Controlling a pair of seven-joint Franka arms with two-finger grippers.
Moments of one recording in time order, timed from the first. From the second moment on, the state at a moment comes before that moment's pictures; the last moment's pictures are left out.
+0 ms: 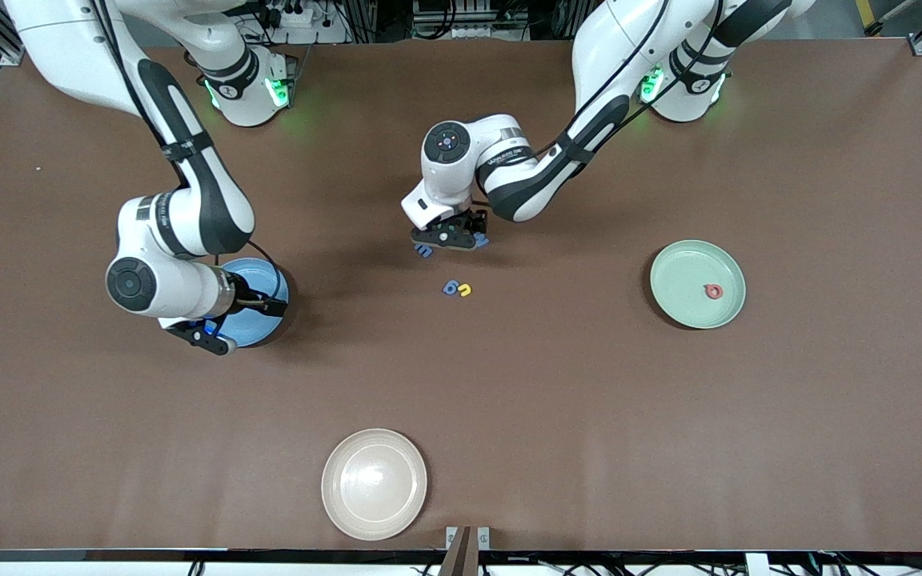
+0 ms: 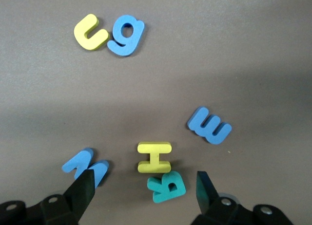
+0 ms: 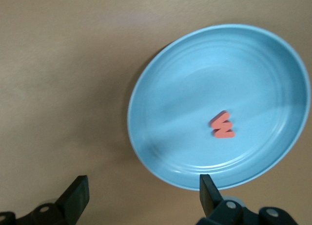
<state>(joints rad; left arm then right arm) -0.52 0.74 -0.51 -1.70 0.37 2.34 -1.03 0.14 0.42 0.06 -1.91 0.13 2.10 0.53</state>
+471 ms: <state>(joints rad) -0.56 0.78 -0.48 -1.69 0.37 2.36 -1.11 0.21 0.45 0.06 -1.92 0.13 2.17 0.62</state>
